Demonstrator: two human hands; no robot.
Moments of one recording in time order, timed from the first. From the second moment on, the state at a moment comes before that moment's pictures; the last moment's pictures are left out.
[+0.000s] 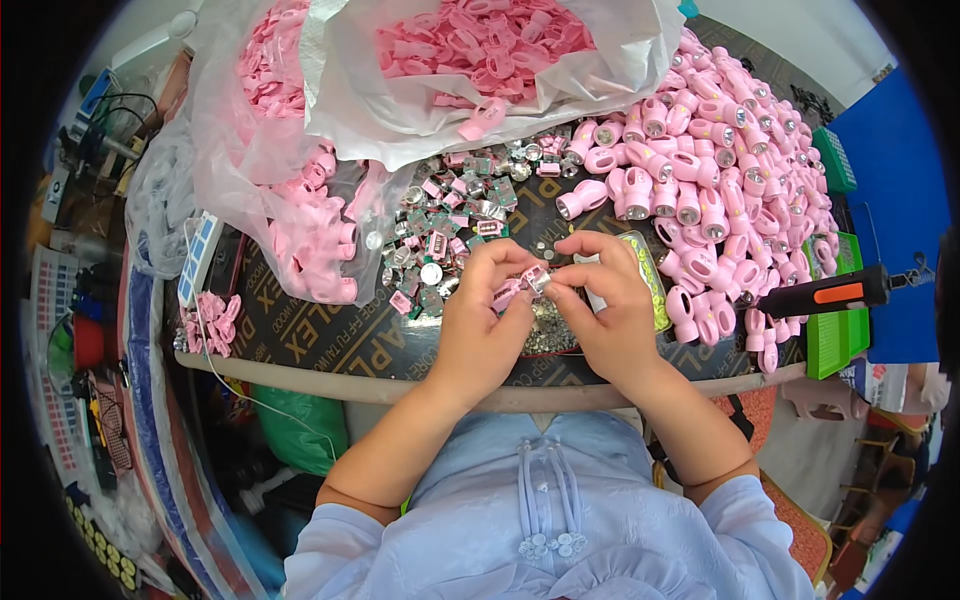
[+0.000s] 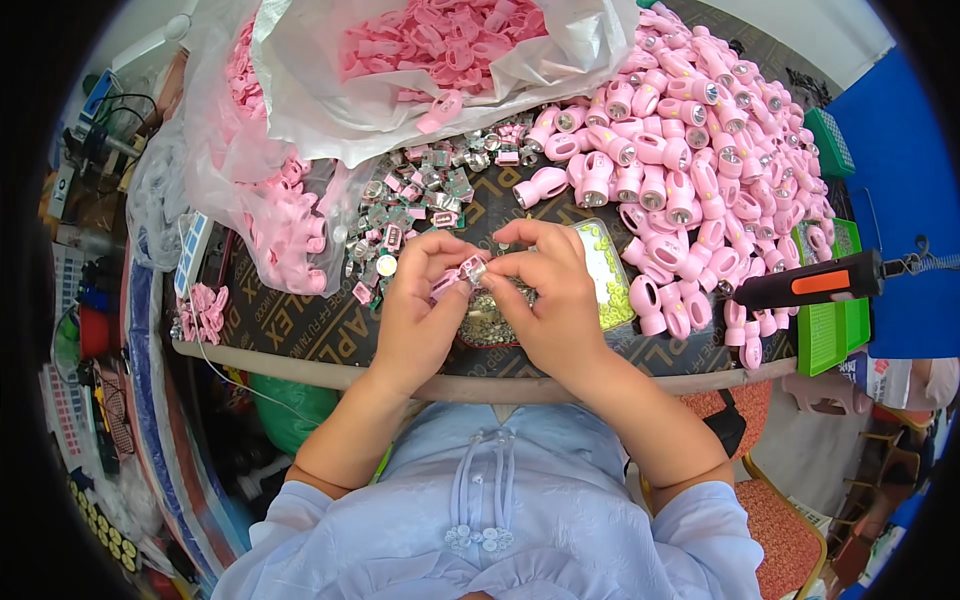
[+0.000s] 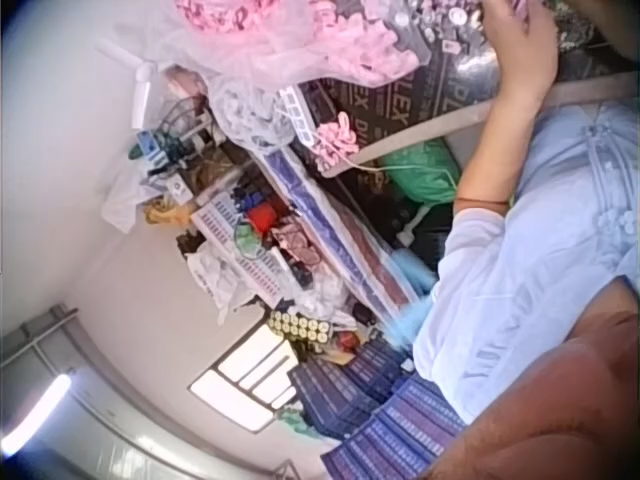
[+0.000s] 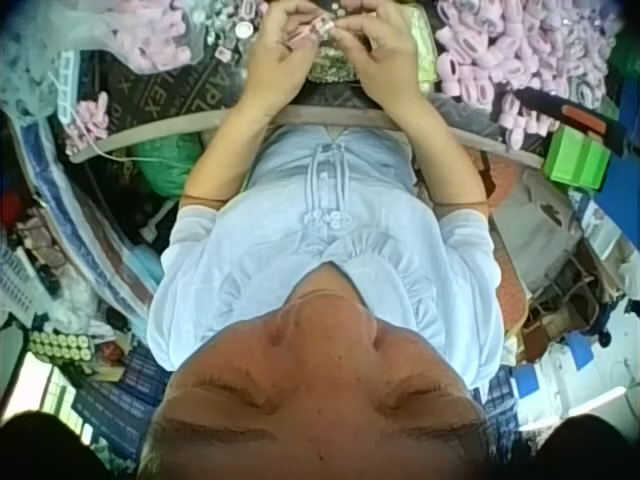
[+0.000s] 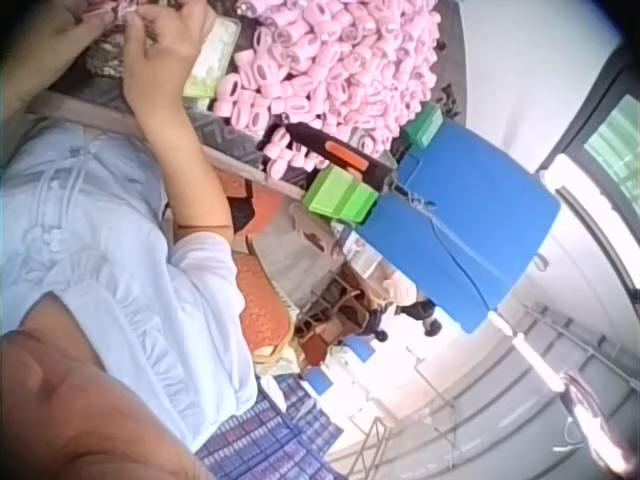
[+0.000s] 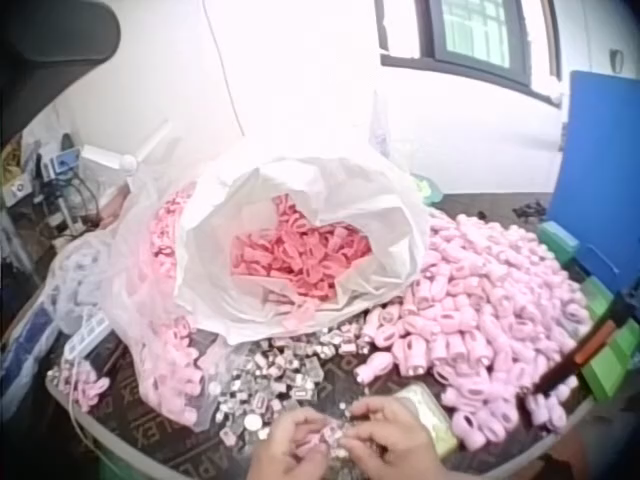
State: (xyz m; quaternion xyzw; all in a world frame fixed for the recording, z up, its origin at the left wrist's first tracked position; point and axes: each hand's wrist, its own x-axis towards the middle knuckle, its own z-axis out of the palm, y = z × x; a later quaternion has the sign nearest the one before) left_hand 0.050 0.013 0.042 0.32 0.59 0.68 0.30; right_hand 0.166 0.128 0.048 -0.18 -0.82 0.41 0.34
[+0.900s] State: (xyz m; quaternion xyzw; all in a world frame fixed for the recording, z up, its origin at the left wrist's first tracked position) left_hand 0.021 0.005 0.033 0.26 0.53 0.66 0.47; right_hand 0.206 0.211 0.052 -0.18 -0.97 0.00 0.16
